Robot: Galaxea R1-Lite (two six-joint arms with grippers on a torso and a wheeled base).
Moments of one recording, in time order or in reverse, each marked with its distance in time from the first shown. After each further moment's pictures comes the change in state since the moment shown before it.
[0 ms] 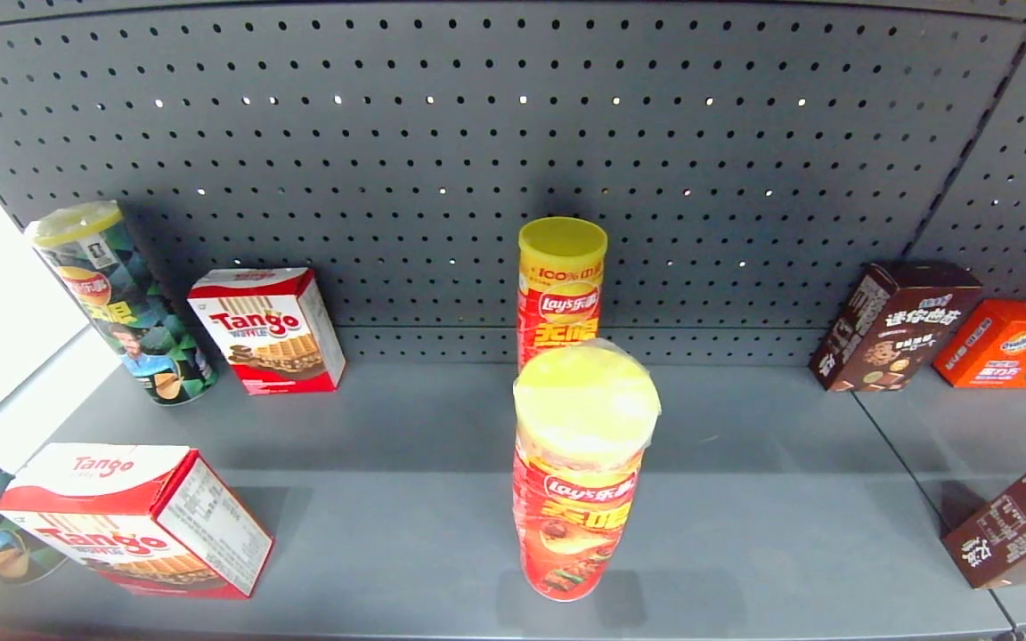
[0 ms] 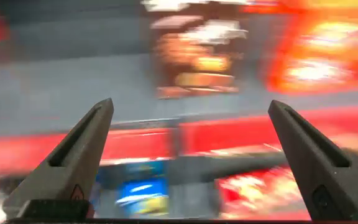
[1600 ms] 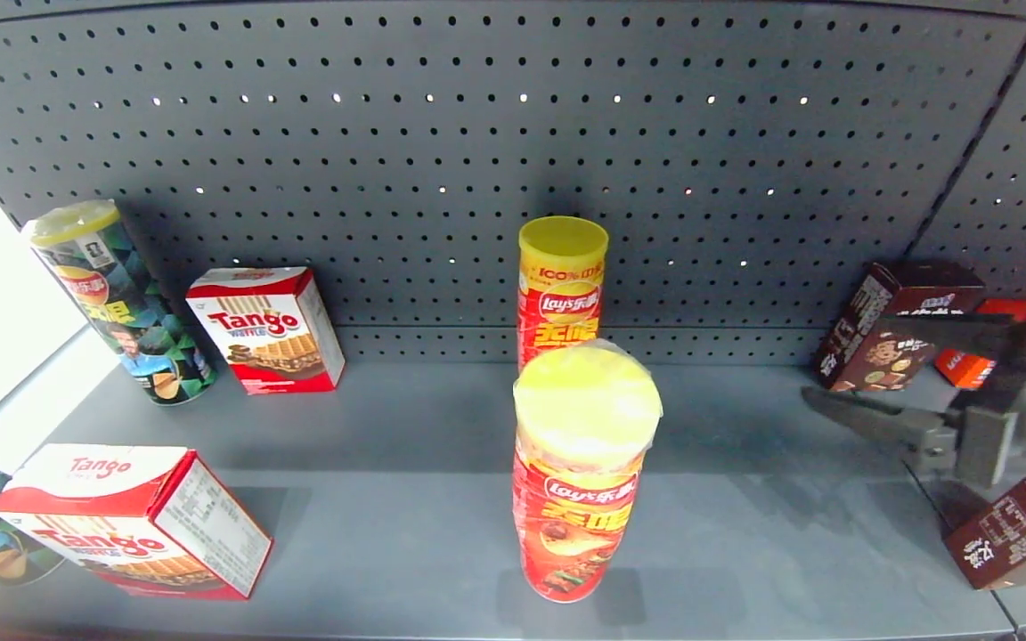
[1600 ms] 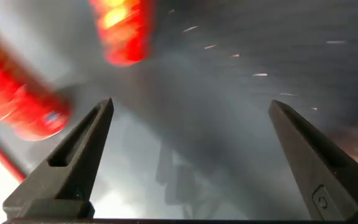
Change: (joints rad) left arm 0.000 0.000 0.000 0.000 -0.001 0.000; right arm 0.440 1.148 -0.746 -0.191 0.258 -0.313
